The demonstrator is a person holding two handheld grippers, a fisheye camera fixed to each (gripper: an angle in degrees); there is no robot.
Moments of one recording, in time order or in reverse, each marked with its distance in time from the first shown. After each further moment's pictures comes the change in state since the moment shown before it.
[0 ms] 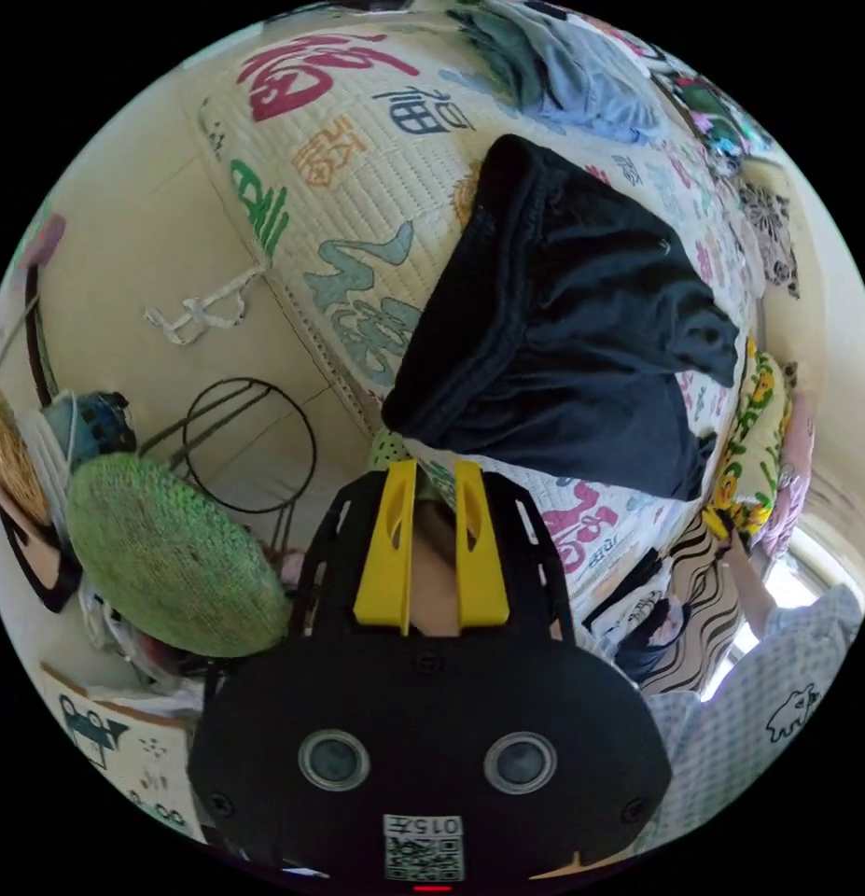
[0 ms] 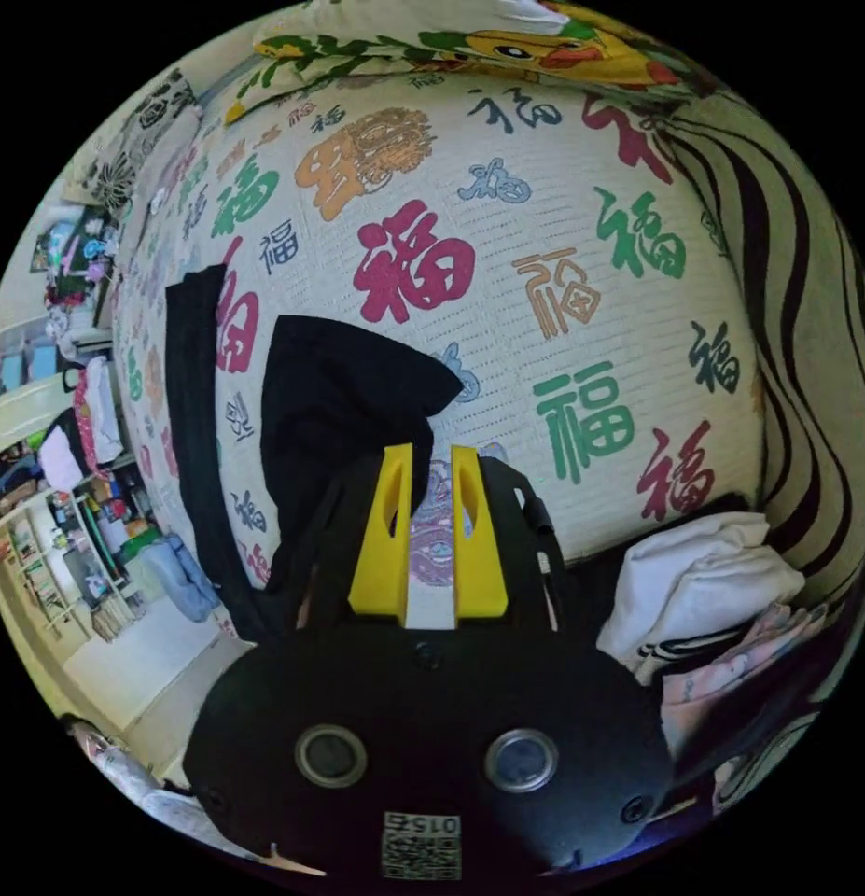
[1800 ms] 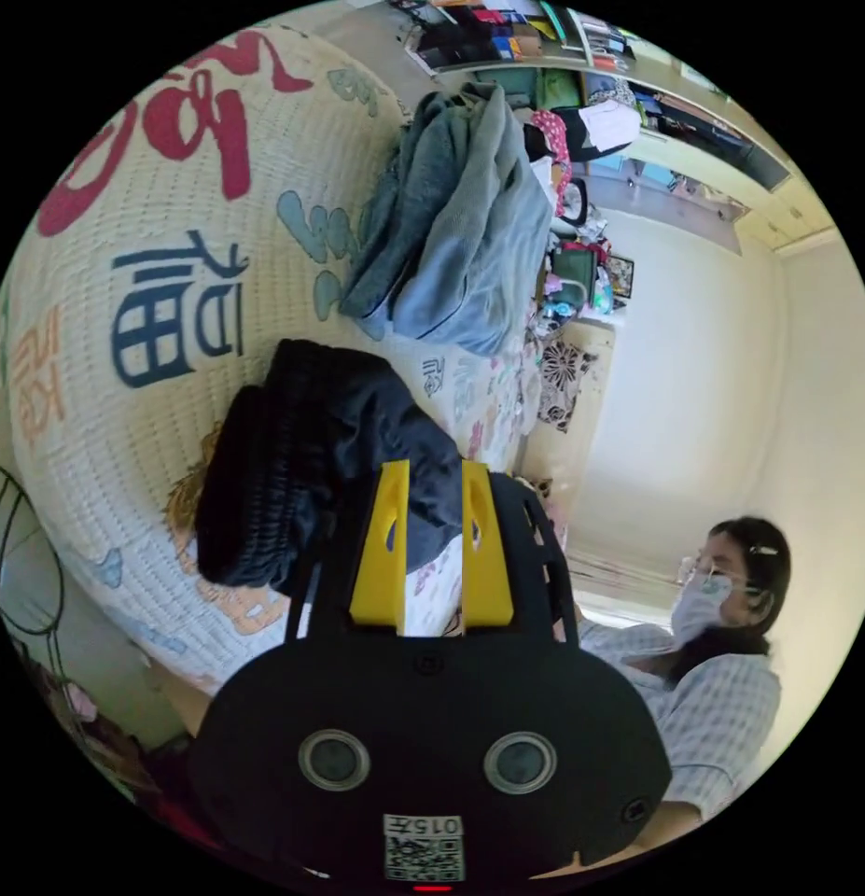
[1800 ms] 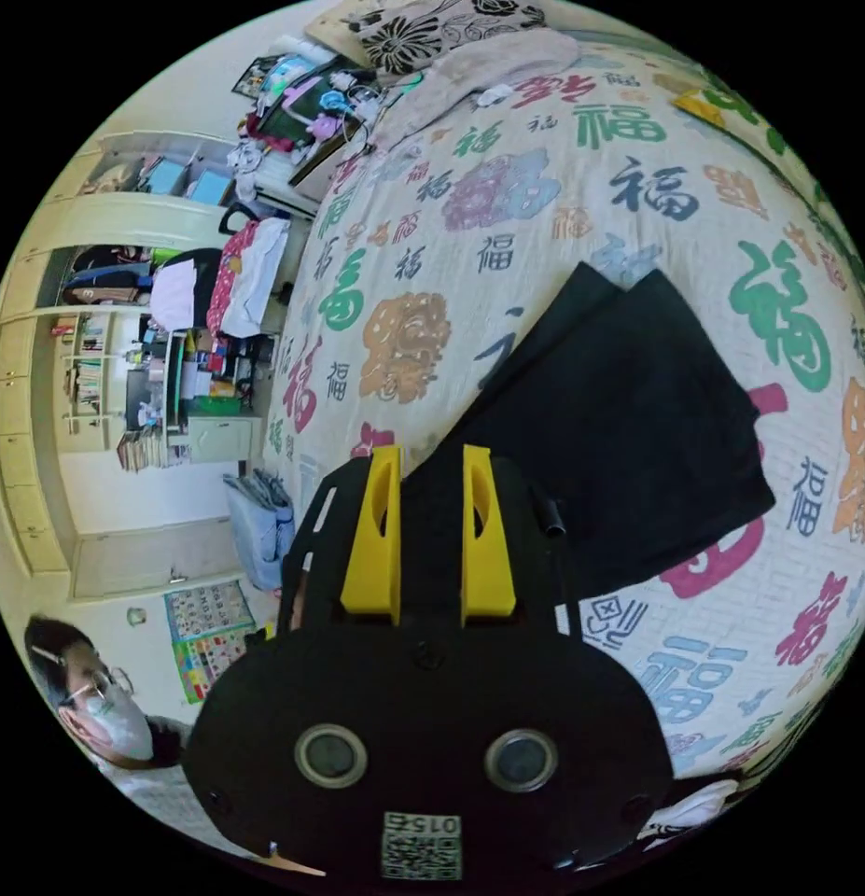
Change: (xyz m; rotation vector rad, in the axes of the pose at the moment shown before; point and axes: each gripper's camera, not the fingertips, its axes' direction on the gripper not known) left arm -0.020 -0.127 -0.097 0.281 0.848 -0.088; right arm -0.422 -0.063 0.086 -0.079 -0.243 -0.591
